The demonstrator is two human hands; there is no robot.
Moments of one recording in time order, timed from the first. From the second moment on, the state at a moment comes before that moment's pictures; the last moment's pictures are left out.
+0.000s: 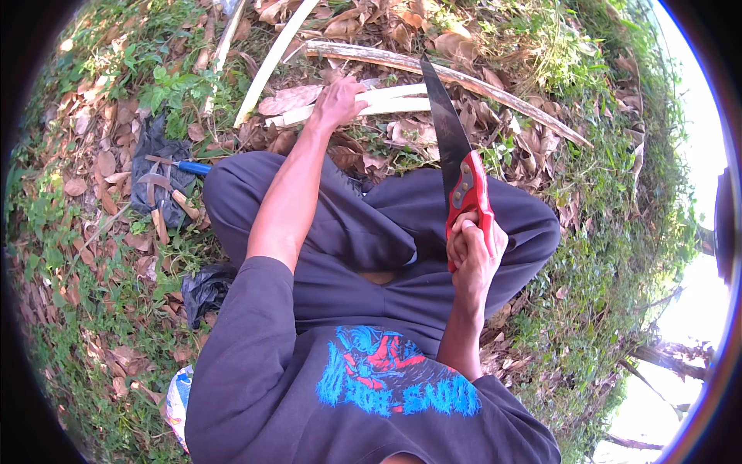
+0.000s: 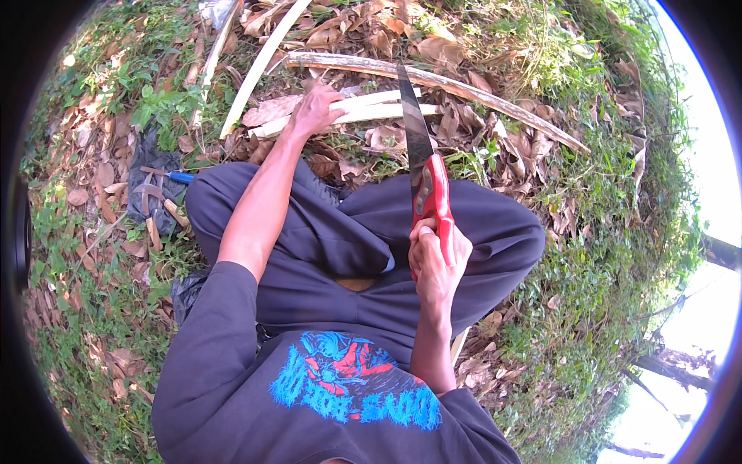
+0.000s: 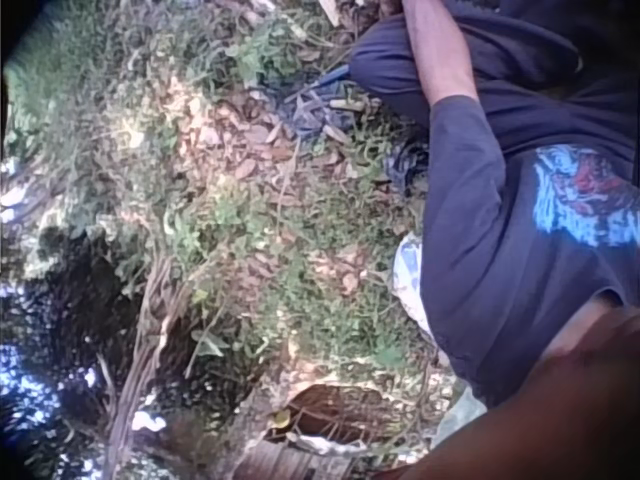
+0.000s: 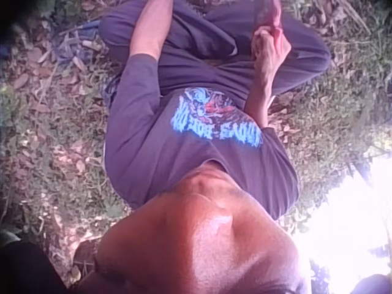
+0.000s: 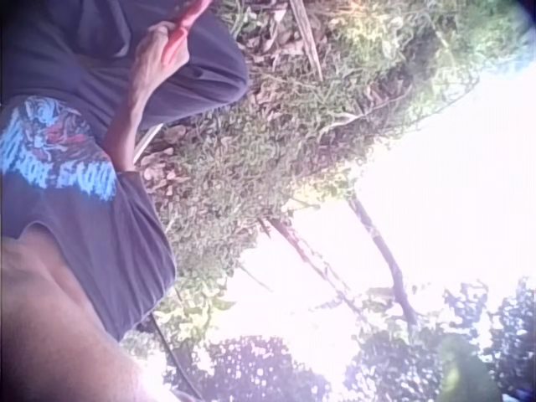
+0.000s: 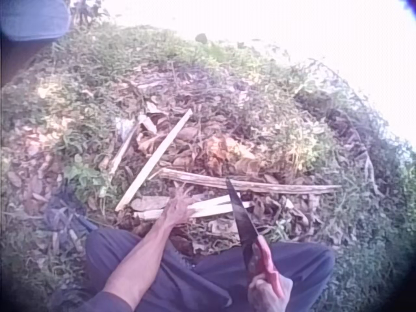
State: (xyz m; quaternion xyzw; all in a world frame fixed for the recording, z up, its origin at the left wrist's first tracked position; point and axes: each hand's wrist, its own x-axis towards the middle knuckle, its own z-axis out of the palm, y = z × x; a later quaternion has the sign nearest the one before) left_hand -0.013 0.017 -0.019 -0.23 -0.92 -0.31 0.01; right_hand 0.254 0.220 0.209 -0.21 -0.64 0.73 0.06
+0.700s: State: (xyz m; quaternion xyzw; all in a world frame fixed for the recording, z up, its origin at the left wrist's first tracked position) left_hand -0.020 0.035 -0.036 -0.19 -0.96 -0.20 0.02; right_hand 0.224 0.189 0.170 -0.22 -0.70 0.67 -0.04
